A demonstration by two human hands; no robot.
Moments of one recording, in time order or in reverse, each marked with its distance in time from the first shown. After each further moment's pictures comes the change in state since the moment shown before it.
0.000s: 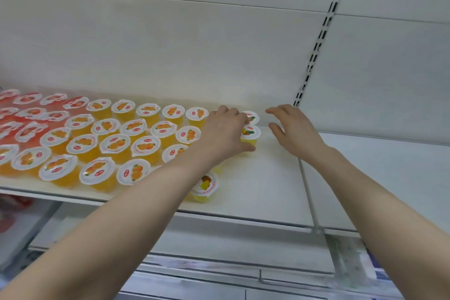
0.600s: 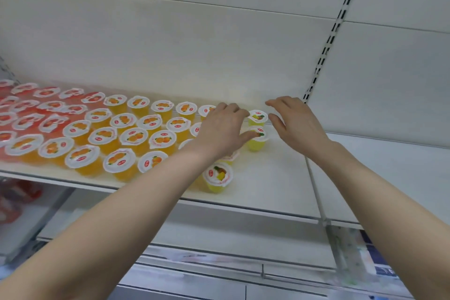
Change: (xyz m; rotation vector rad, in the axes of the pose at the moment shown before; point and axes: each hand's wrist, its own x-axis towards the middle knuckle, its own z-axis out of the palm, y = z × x) left_hand -0.032 -0.020 -0.026 -0.067 0.055 0.013; right_hand -0.003 -0.048 -0.026 -0.124 0.070 -0.089
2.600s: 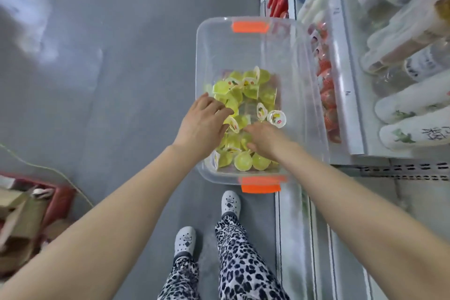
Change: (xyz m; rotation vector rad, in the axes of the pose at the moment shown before) left_hand -0.719 -0.521 -0.092 0.198 0.107 -1.401; right_hand -0.024 -0.943 0.394 -0.043 -1.030 -1.431
